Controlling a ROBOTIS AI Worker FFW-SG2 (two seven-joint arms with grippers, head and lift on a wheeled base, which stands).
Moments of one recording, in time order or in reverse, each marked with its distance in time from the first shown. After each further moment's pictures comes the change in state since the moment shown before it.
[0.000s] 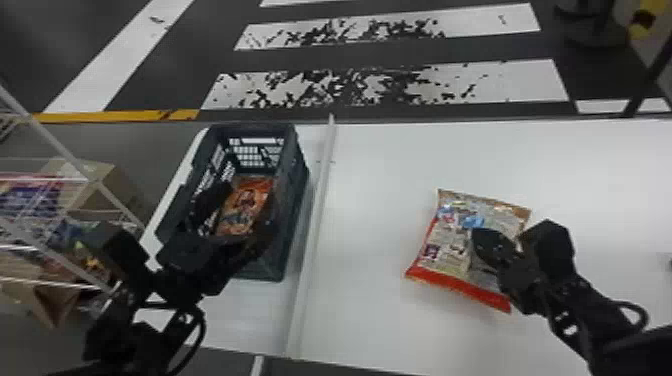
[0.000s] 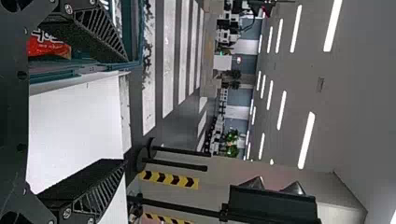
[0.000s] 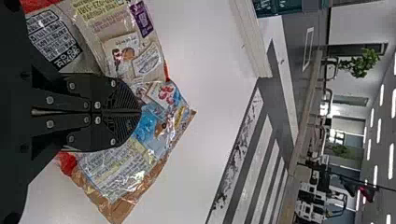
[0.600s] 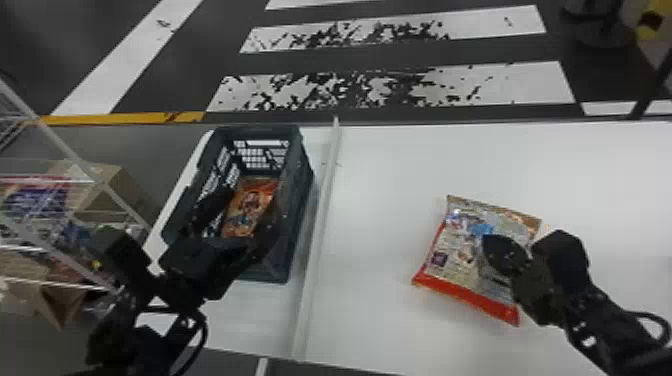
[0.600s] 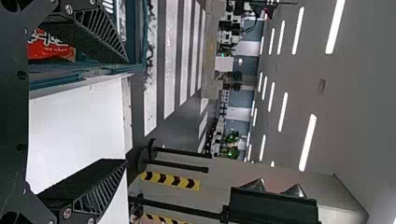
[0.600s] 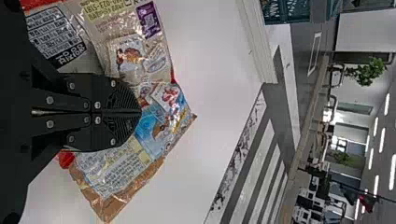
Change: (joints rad) left arm 0.004 0.000 0.011 0.007 0.011 0.000 -0.005; right arm 0.052 -0.007 -0.021 -0.073 0.051 -0.003 0.023
